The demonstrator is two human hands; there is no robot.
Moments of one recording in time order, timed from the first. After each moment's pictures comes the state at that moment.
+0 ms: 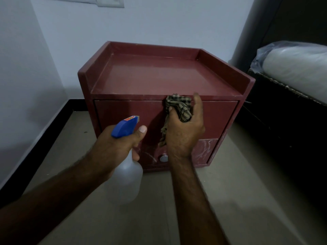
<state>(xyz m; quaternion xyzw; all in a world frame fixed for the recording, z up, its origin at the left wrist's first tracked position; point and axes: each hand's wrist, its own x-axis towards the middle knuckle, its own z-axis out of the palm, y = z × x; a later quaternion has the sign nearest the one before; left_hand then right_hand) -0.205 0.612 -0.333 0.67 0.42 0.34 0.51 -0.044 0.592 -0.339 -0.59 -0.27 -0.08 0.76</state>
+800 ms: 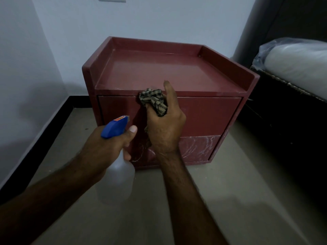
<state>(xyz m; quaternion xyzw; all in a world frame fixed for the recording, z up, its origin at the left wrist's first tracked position) -0.233 0.626 -0.352 0.66 0.46 0.35 0.48 -0.082 0.606 -0.337 -0.60 -0.41 -0.05 0.69</state>
